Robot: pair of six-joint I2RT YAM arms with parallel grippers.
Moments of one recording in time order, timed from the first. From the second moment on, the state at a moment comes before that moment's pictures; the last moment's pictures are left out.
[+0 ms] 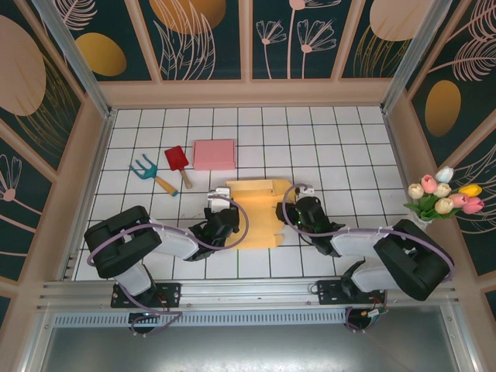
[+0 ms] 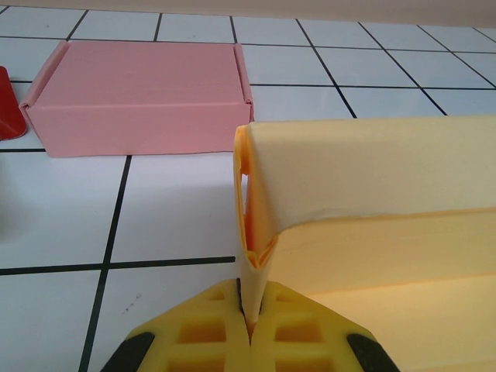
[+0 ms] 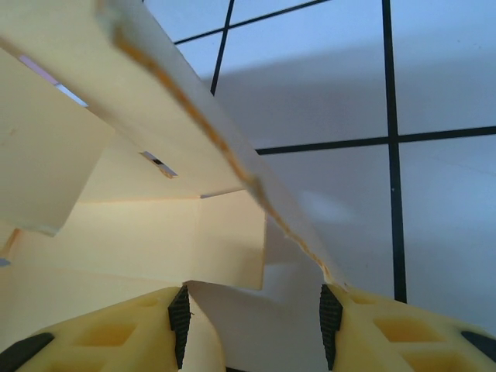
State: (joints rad) left arm -1.03 1.64 0.47 0.66 -0.79 -0.52; right arm 0.70 1.33 0.26 0.49 0.15 0.63
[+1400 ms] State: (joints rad) left arm -1.03 1.64 0.48 0.64 -0.74 -0.53; right arm 0.79 1.48 0.30 0.74 0.03 0.53
